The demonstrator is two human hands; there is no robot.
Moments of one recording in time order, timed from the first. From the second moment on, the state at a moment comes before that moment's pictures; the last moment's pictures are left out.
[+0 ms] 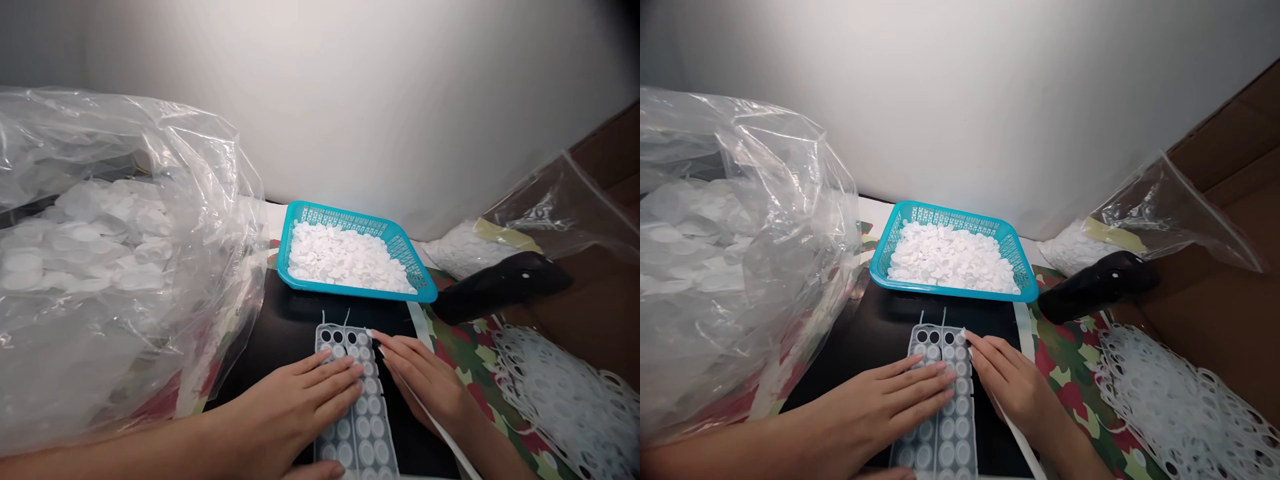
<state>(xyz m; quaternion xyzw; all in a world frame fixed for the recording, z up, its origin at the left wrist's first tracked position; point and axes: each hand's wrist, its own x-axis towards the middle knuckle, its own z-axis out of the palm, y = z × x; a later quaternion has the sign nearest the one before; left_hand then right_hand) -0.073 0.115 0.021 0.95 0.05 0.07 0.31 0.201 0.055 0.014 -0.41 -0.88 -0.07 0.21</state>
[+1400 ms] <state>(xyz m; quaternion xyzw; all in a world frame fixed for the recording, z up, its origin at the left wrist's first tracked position) -0.074 0.114 0.018 0.94 0.03 0.09 0.34 0.192 0.060 0.008 -0.51 -0.81 -0.10 0.29</state>
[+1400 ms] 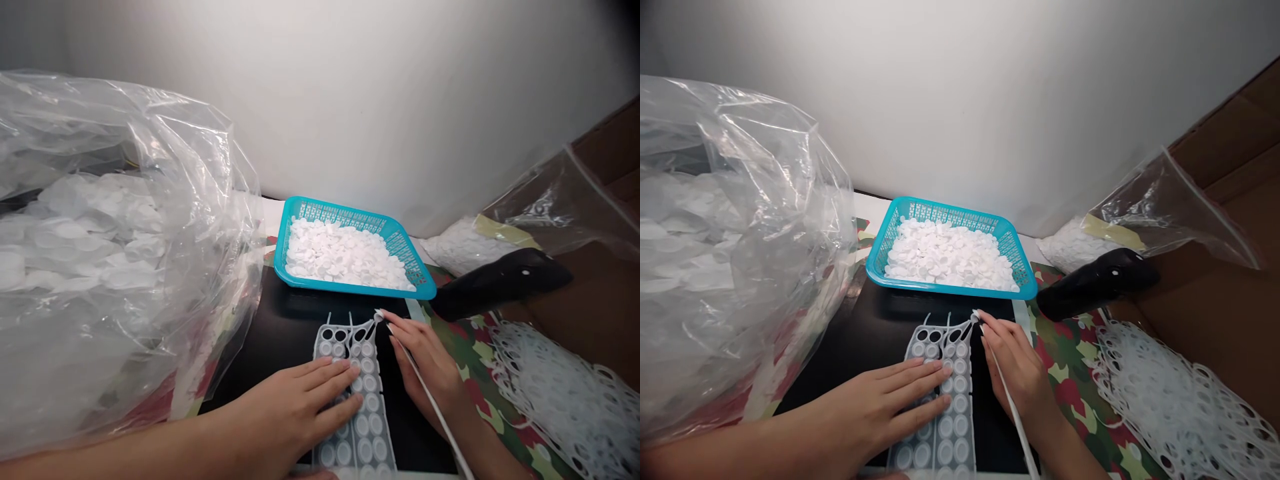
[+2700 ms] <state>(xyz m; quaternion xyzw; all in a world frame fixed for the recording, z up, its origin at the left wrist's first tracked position) -0.070 0.089 -0.009 0.94 0.08 0.32 -0.05 0.154 0.066 0.012 -0.34 -0.89 0.07 0.28</state>
